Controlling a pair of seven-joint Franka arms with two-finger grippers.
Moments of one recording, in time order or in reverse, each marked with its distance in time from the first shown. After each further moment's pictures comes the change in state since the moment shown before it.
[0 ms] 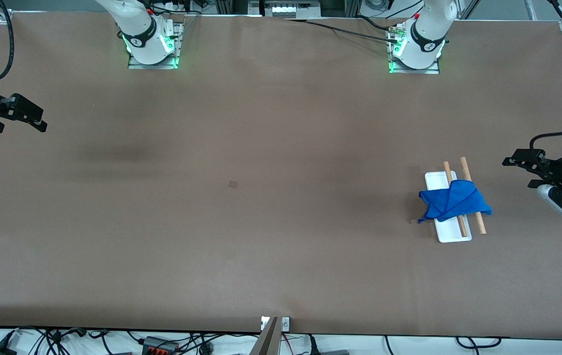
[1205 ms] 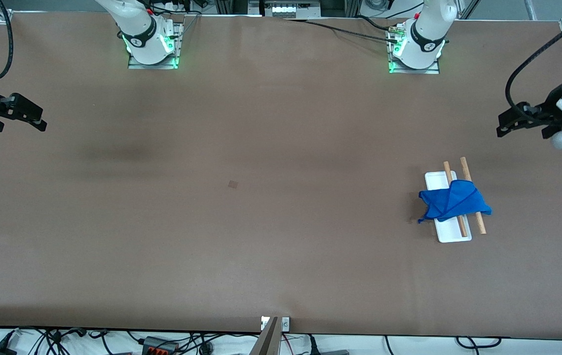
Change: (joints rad) left arm -0.183 -0.479 0.035 -0.385 0.083 0.235 -0.709; right arm -0.003 0.000 0.003 0.001 0.000 -0.011 0.000
